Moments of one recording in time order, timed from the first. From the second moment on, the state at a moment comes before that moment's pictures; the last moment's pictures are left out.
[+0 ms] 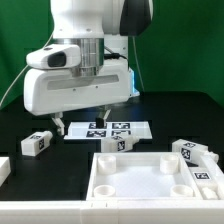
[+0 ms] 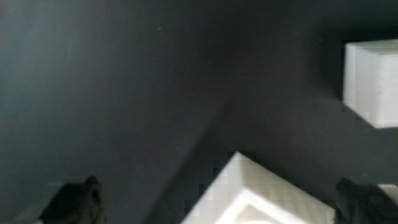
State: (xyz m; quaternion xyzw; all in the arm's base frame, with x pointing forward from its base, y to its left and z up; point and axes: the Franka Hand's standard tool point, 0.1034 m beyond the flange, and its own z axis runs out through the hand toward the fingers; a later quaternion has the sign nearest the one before) arm 0.501 -0.052 0.060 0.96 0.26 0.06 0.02
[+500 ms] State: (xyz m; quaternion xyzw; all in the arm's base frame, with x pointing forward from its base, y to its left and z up) arm 0.502 -0.047 0.060 0.99 0.10 0.05 0.00
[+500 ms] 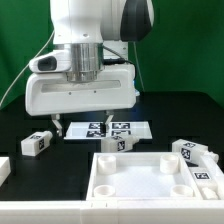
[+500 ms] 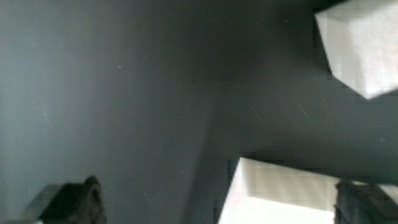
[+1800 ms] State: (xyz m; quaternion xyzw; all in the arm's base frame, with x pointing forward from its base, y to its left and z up) arm 0.485 -0.040 0.049 0.89 -0.44 0.01 -0.09
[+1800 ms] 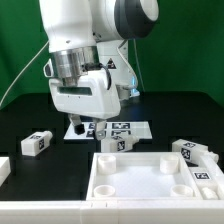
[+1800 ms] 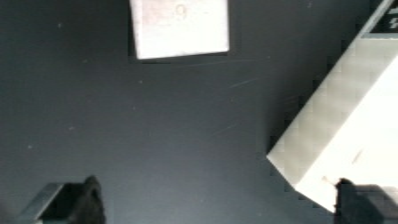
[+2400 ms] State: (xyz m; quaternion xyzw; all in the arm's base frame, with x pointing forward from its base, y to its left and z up) arm 0.471 -0.033 0.049 0.92 -0.35 -0.11 -0.16
